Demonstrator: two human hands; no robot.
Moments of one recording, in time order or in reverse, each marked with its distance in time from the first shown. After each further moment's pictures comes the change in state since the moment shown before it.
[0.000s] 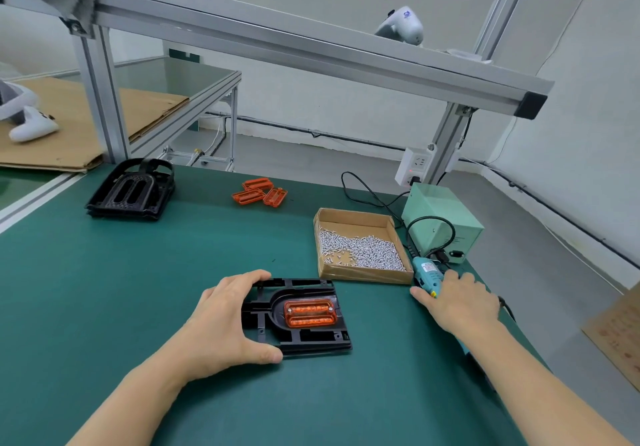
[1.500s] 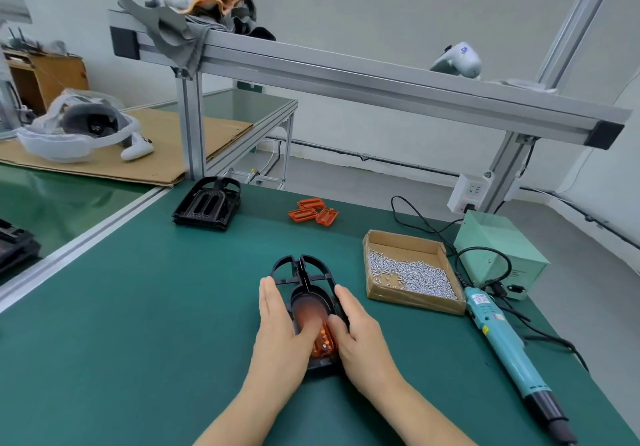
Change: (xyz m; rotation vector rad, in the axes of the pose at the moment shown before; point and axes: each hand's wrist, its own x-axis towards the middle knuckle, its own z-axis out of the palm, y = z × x) left_hand -0.021 0.041 0.027 -0.398 0.449 -0.295; right_hand -0.119 -0.143 -0.017 1.132 -0.164 -0.740
